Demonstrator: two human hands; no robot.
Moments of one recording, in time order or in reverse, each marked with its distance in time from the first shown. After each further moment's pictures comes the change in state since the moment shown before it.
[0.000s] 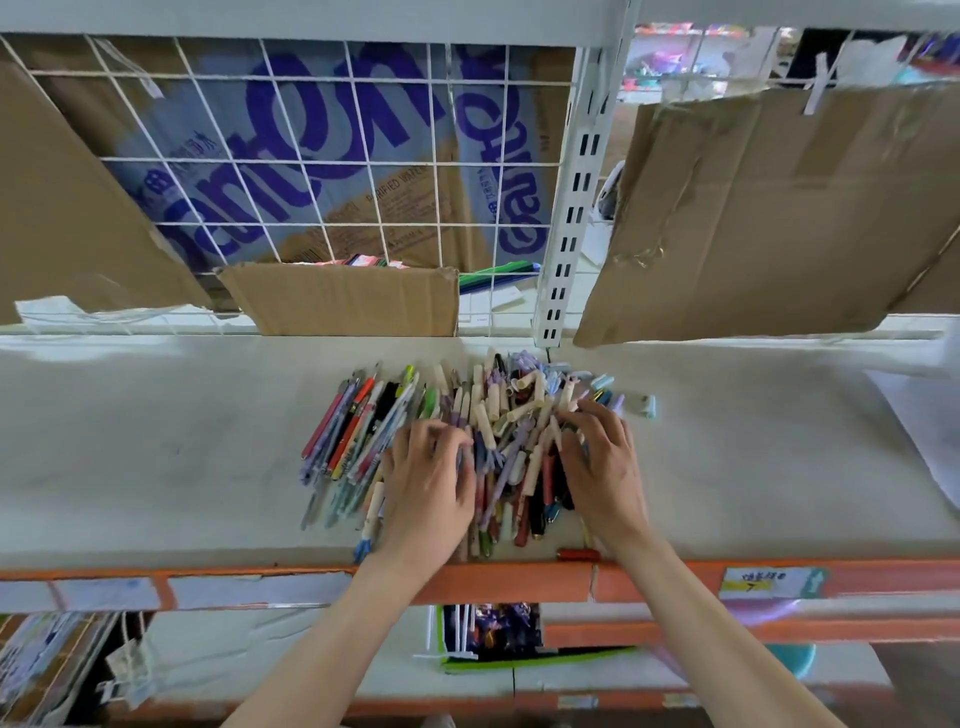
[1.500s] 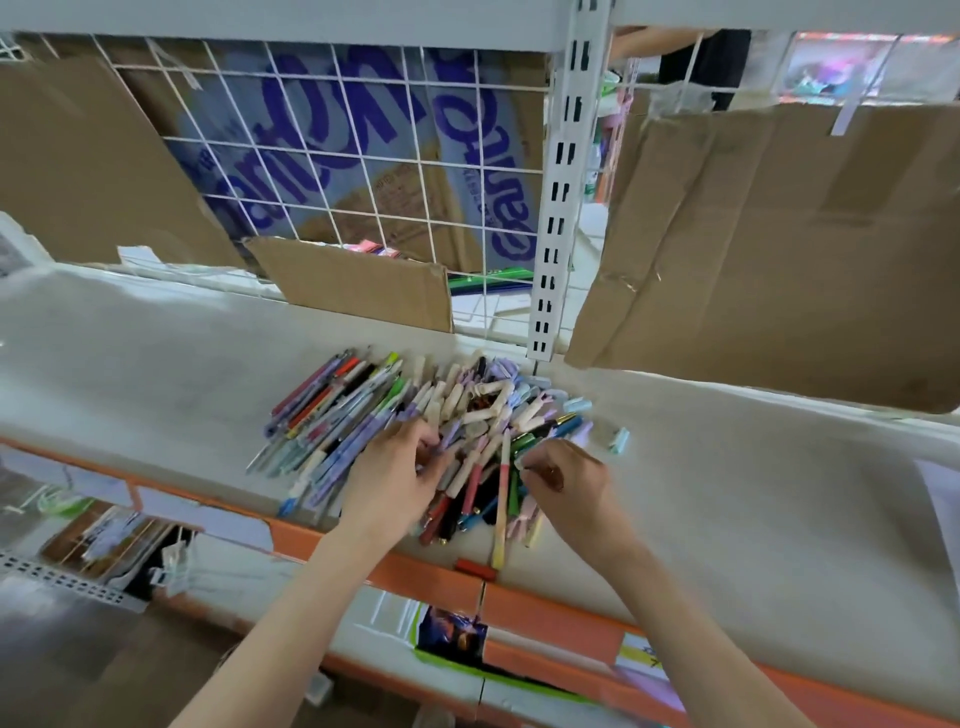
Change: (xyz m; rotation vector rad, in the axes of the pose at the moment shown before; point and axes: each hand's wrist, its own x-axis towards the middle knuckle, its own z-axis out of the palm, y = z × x) left_hand 0.014 0.066 0.010 -0.001 -0.032 -0.351; right_hand 0.034 0.045 -0.049 0.236 -0.465 -0.197
